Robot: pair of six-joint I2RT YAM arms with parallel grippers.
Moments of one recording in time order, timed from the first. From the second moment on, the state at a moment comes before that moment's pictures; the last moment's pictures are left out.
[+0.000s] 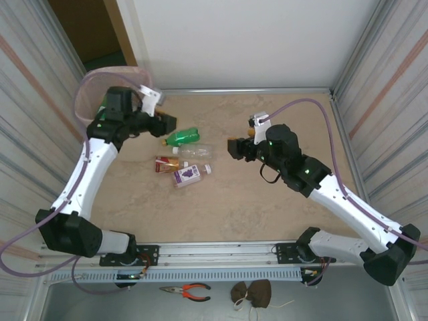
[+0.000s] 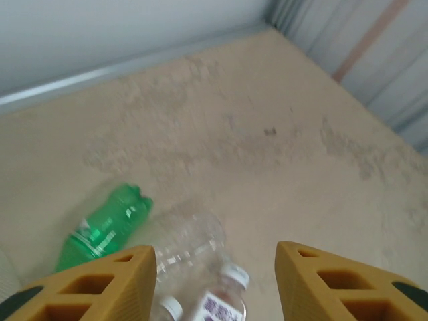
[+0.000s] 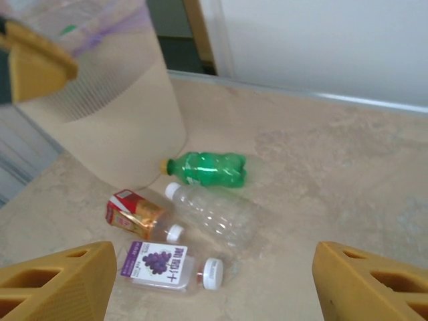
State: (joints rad) left arm -0.23 1.35 1.38 -0.67 0.55 0.11; right arm 0.73 1.06 1.05 -0.35 0.10 0.31
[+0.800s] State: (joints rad) left arm -0.65 1.83 1.42 -1.00 -0.03 0.37; right arm 0.68 1.03 1.01 -0.40 0.05 0.40
